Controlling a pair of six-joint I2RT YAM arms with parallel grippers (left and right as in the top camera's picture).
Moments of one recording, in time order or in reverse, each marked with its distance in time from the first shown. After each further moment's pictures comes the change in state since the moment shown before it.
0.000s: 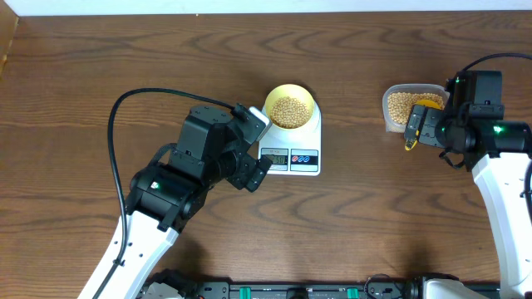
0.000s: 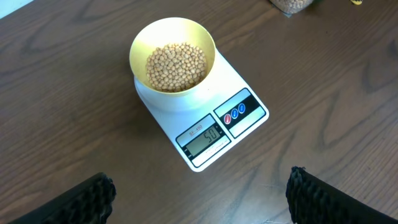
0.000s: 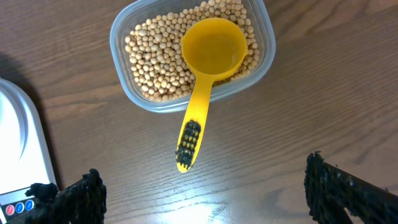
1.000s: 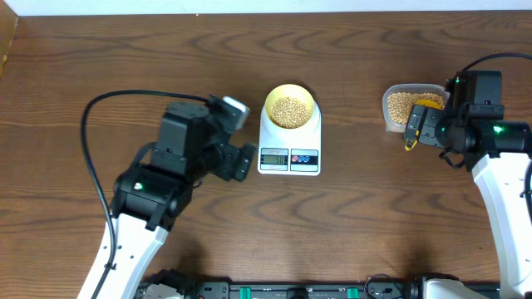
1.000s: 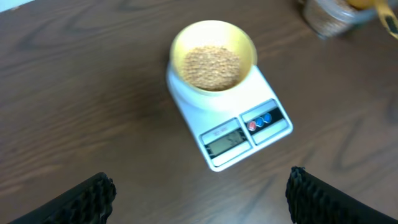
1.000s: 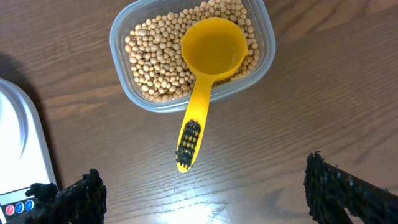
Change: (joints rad) left arm 0.123 -0.026 0.000 0.000 -0.008 -0.086; right arm 0.000 0.000 0.000 0.000 0.000 0.000
